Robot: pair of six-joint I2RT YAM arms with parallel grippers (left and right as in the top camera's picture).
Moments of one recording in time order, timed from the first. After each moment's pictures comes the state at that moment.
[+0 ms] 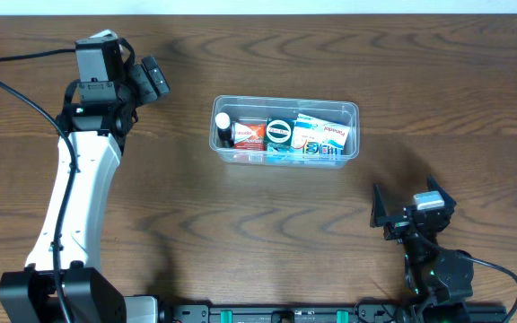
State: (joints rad) left arm 0.04 1.53 1.29 -0.51 -0.06 -0.35; right arm 0.15 0.01 0.01 -0.07 0.01 -0.08
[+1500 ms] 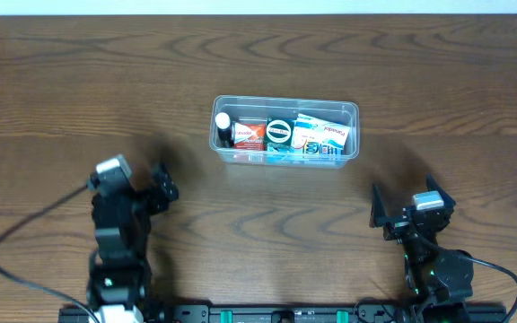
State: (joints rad) left arm 0.04 0.61 0.23 -0.02 -0.06 -0.36; right arm 0.15 0.01 0.01 -0.07 0.00 -0.08
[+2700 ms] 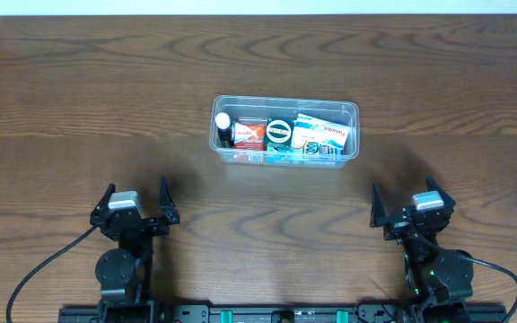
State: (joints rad) left arm 0.02 0.01 0.02 -0.11 -0.06 -0.05; right arm 0.15 0.01 0.01 -0.07 0.00 -0.08
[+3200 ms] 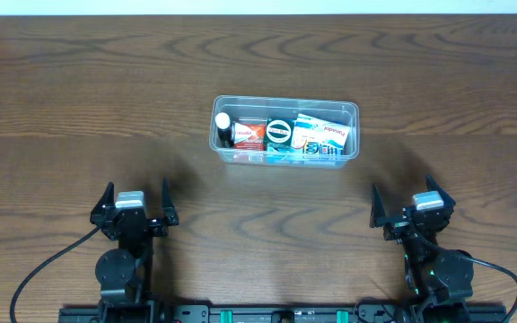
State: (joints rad) left arm 0.02 0.01 0.02 -0.11 -0.06 0.05; right arm 0.15 0.01 0.01 -0.07 0.00 -0.08
